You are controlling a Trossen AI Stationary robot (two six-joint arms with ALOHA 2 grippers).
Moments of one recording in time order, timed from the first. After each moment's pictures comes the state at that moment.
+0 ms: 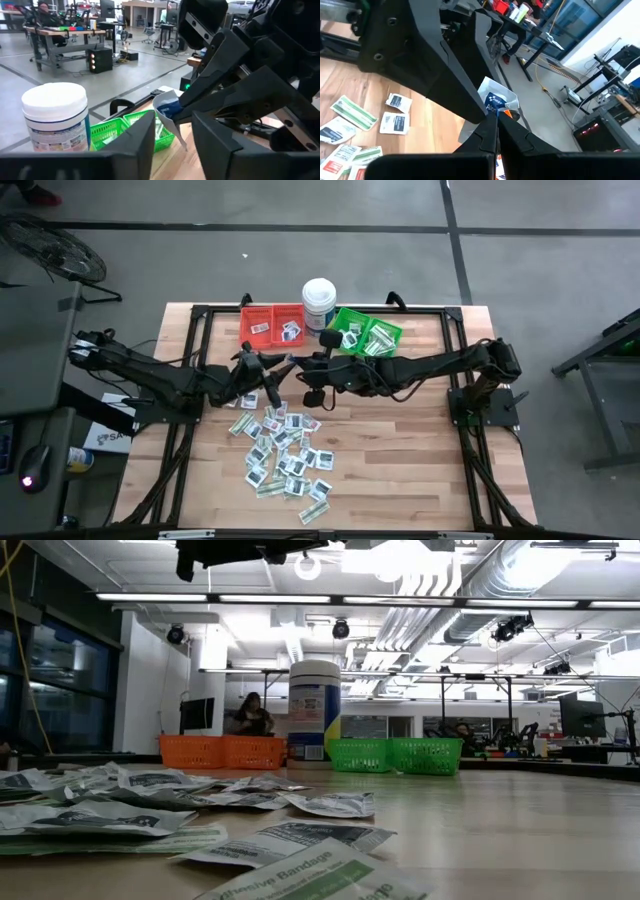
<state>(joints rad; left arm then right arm) -0.25 1.08 0.69 0.40 -0.78 -0.14 0.12 1.76 1.51 -0.08 0.56 -0.34</state>
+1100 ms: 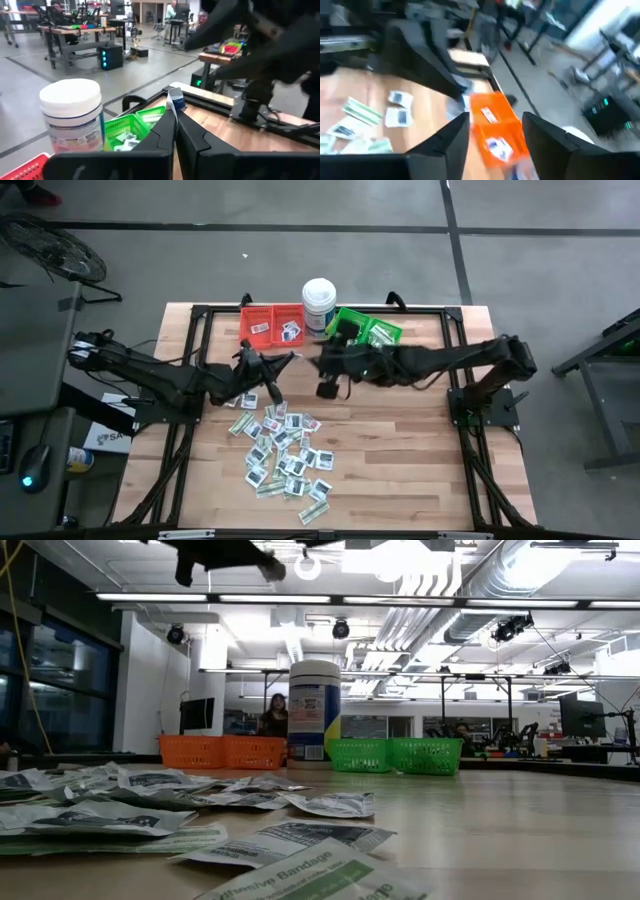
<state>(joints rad) -0.21 1.08 0.69 0.36 -0.79 -0.13 0.09 1.62 1.51 -0.29 0.55 -0.18</state>
